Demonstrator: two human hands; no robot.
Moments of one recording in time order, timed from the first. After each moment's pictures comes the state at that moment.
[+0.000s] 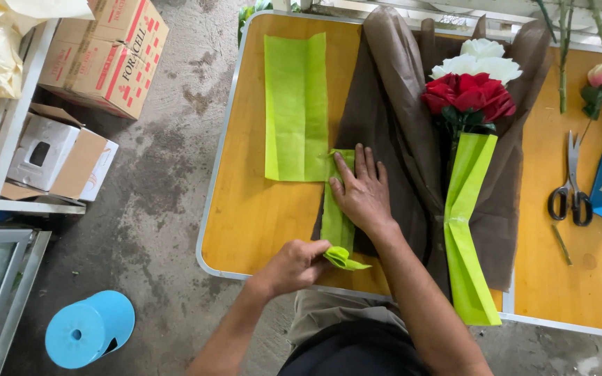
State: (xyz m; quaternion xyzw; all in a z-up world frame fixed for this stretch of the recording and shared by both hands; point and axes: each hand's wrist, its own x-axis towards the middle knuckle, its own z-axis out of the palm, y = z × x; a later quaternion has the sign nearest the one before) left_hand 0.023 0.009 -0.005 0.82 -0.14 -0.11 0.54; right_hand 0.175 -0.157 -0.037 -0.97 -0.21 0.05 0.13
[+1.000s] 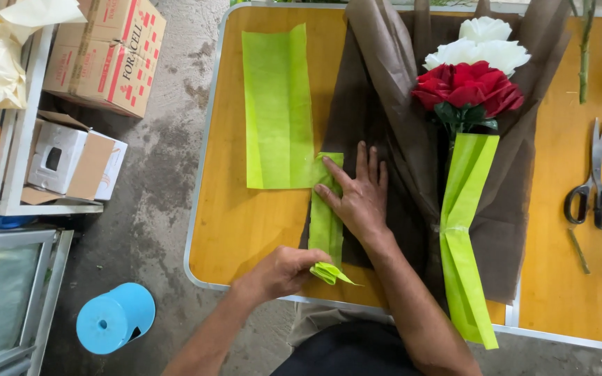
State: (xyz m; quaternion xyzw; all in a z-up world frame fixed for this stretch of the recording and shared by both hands) left_hand 0.054 0.001 0.018 0.78 -0.20 -0.12 0.58; right_hand 0.189 -0.174 -0.049 -0.96 -0.17 0.03 0.22
